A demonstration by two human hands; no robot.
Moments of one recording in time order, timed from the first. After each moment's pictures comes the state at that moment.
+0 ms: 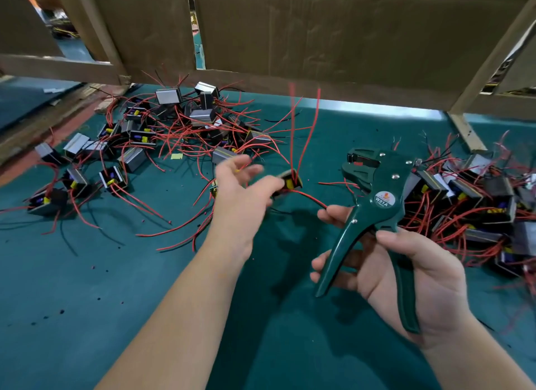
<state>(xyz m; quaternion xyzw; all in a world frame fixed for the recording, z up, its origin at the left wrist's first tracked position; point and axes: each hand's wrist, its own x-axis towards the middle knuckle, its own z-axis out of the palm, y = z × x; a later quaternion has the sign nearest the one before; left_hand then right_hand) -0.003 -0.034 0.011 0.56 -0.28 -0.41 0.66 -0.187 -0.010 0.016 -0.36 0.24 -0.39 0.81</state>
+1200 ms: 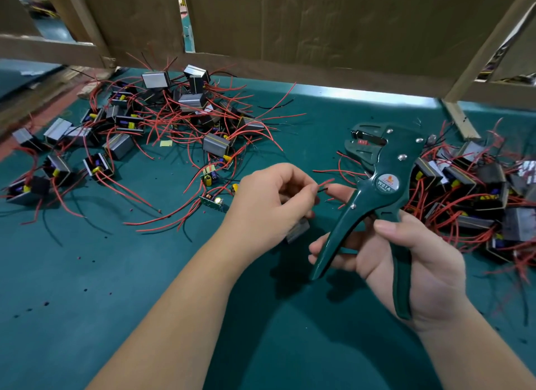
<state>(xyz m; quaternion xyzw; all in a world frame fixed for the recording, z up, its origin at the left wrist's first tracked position) -0.015 -0.023 0.002 0.53 -0.58 -0.35 0.50 -0.185 -0.011 0.016 -0.39 0.27 -0.45 0.76</state>
